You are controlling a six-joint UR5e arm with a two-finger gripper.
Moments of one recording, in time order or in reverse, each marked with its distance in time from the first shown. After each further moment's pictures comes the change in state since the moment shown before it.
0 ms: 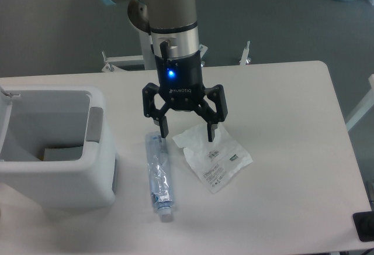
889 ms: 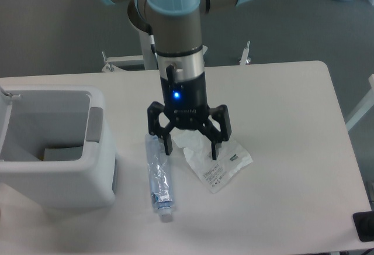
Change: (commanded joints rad) arm -0.009 -0.136 0.029 0.075 0.020 -0.089
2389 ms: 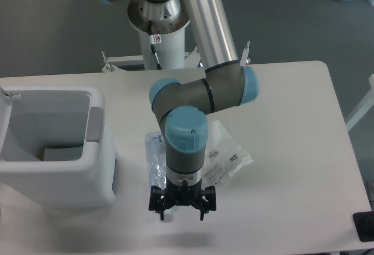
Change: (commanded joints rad) arm -0.051 -0.339 0.078 -0.026 -0.057 -0.249
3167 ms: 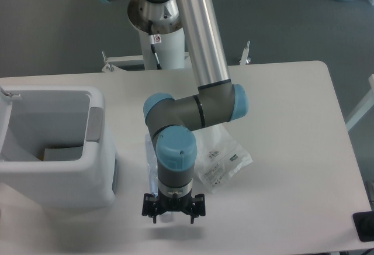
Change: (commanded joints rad) arm -0.040 -0.074 0.017 0.008 0.048 -0.021
